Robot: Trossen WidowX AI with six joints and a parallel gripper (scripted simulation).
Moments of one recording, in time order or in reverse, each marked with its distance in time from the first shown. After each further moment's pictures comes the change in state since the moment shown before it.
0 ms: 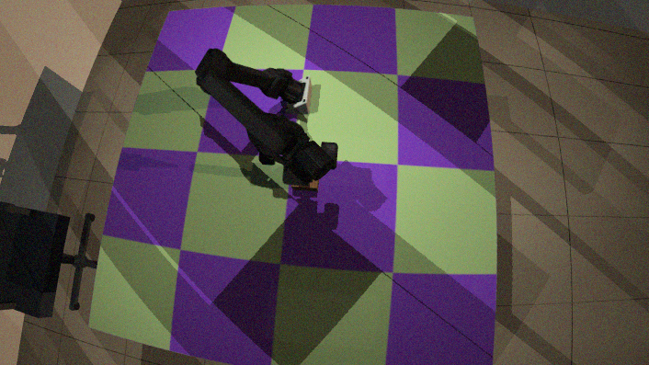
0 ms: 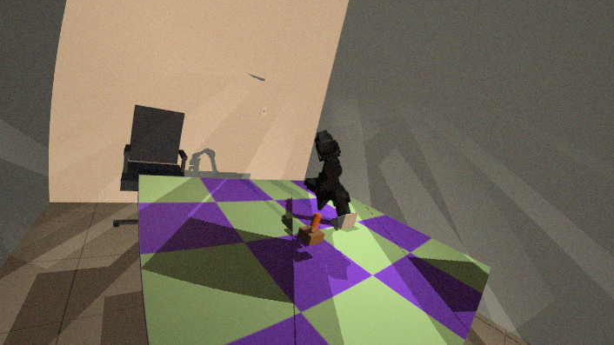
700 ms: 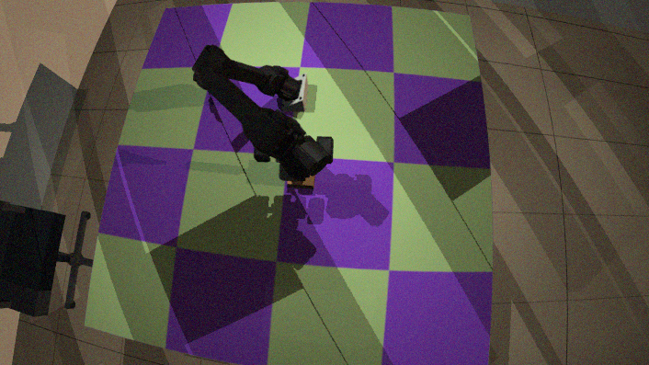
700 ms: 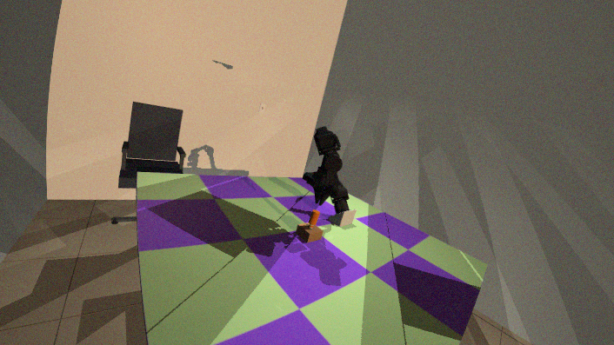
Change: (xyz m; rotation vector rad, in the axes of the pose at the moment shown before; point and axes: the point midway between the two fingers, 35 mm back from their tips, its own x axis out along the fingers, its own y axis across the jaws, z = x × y) arm -0.012 -0.001 0.000 -0.048 -0.002 -0.004
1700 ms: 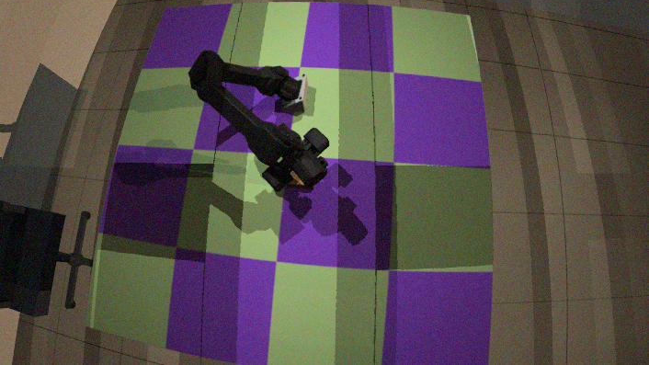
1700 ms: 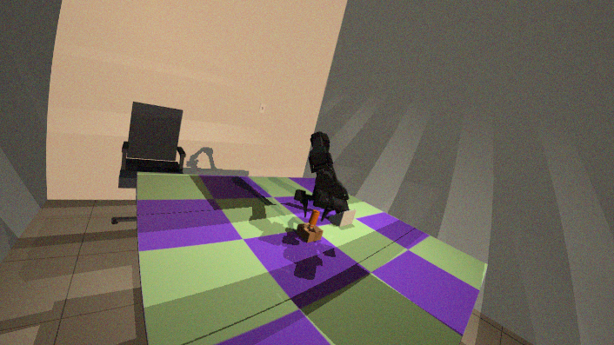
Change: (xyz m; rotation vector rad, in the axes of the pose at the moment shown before) arm 0.066 -0.003 0.003 -0.804 0.003 0.003
